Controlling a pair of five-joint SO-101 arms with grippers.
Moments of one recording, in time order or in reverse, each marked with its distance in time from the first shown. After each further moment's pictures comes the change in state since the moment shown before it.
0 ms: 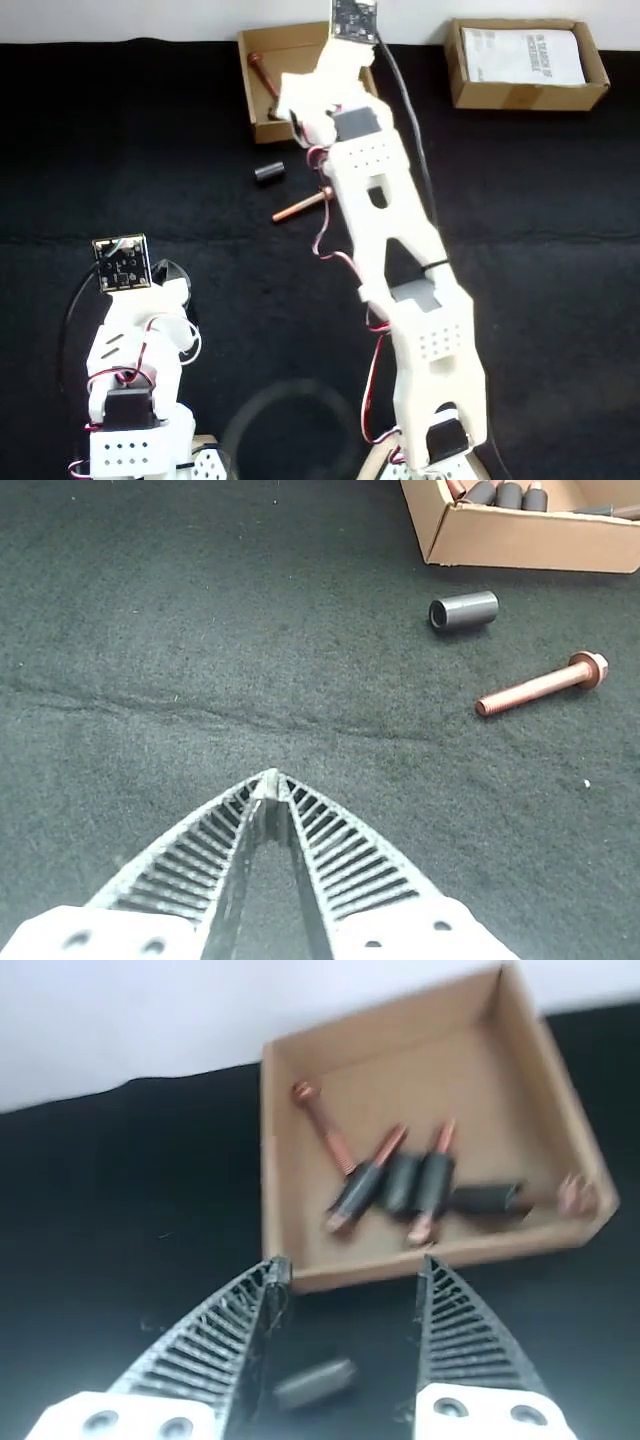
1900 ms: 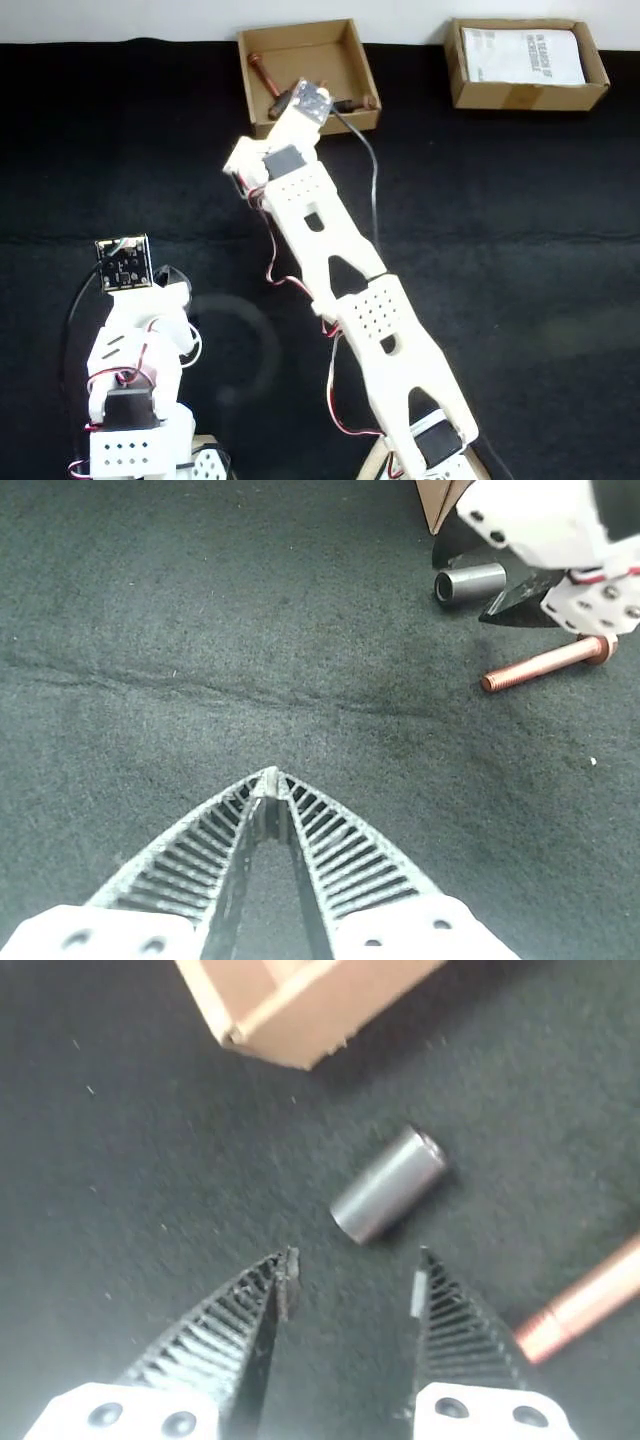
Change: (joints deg) left arm 0.0 0.0 0.0 2.4 0.0; right arm -9.6 28.5 -22.7 14.1 -28.3
